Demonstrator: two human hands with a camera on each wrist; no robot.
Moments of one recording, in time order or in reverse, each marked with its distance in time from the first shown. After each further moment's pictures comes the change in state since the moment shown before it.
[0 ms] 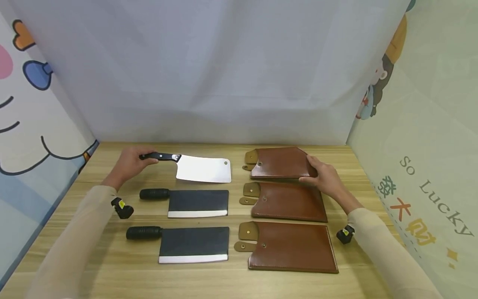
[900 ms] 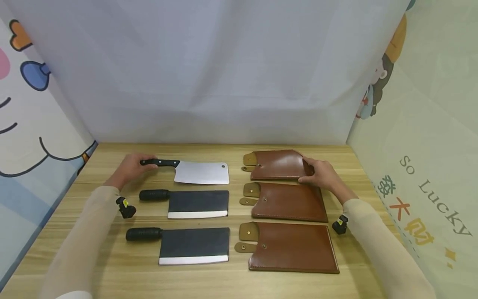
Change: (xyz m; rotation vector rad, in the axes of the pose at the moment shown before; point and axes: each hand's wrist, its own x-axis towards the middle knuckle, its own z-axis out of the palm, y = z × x) left_hand -0.001 -0.023 0.012 -0.011 -0.265 -0.226; right_hand 0.023 0.016 0.005 -0.060 -0.097 0.015
